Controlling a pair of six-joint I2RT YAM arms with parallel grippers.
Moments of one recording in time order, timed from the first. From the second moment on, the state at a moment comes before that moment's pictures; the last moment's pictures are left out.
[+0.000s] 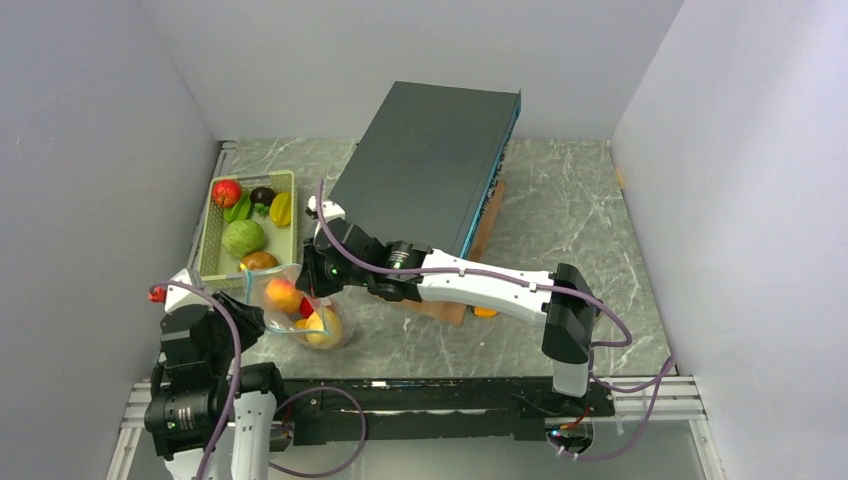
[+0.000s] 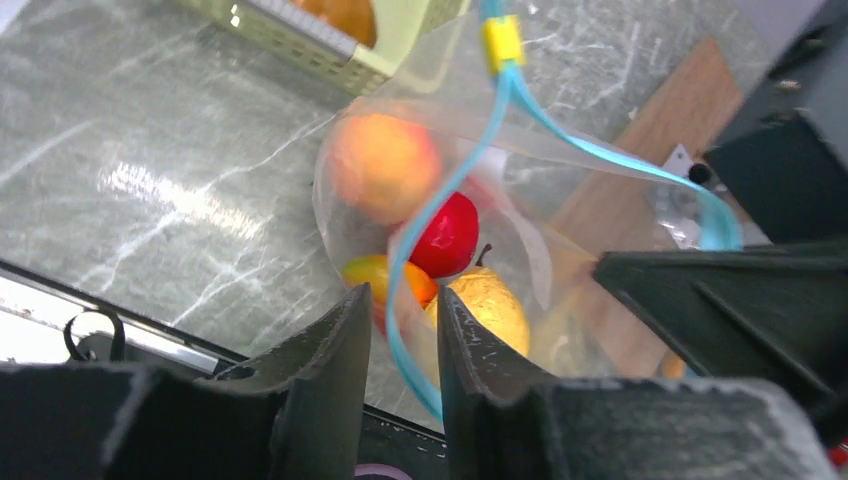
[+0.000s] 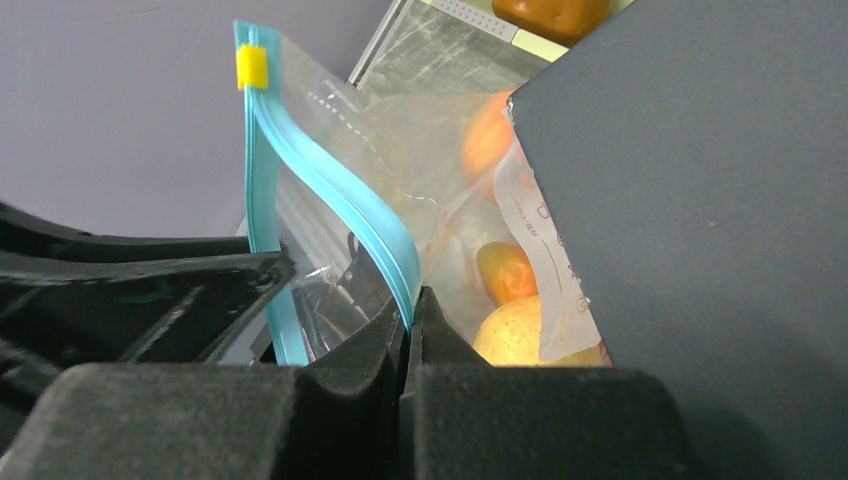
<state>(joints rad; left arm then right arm) 0.18 0.24 0.91 -1.21 0.01 -0.56 1.23 1.86 1.70 -0.33 0.05 0.77</state>
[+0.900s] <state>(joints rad) 0.18 0.82 1.35 -0.94 -0.23 -0.26 1.24 1.77 1.59 -0.30 0.16 0.68</state>
